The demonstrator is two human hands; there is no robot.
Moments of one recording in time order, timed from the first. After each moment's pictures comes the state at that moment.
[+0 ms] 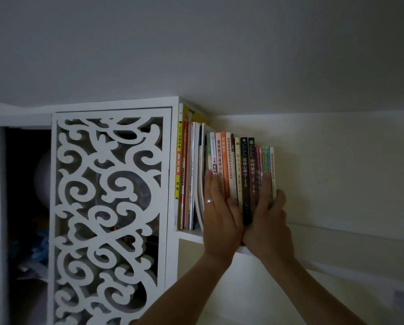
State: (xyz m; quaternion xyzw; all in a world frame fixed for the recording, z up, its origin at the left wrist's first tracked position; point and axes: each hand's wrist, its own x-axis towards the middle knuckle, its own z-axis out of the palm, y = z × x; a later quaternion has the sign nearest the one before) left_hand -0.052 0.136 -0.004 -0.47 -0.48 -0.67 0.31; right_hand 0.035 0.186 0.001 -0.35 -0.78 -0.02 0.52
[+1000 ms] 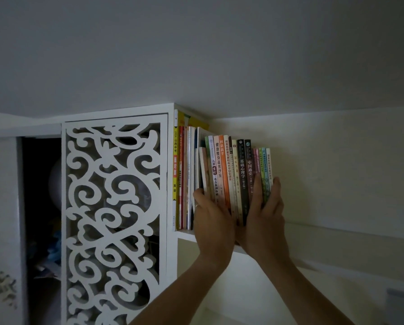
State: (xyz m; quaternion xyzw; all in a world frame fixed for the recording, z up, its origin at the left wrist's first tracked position) left_hand -0.027 0.111 0.010 -0.33 -0.65 -0.65 0.22; right_hand 0.041 0.187 0.001 -0.30 -0.79 -0.05 0.52
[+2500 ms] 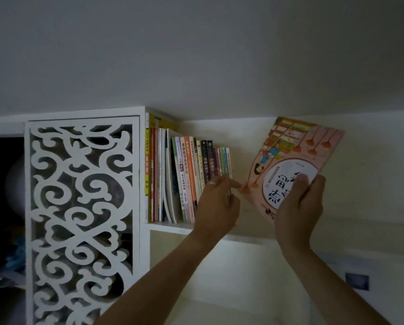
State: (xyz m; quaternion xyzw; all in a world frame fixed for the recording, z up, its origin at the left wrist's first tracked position) left_hand 0.034 0.098 0.042 -0.61 -0.54 -0.53 0.24; right_hand 0.171 0.157 0.041 -0.20 -0.51 0.17 0.82
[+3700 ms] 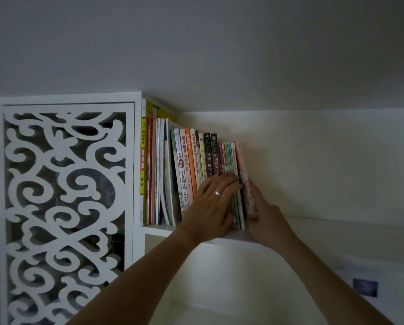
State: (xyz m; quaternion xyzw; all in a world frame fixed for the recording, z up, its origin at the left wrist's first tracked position) left_hand -0.052 0.156 0.017 -0.70 -0.44 -0.33 0.45; right_hand 0.131 0.195 0.026 -0.29 -0.85 0.16 0.42
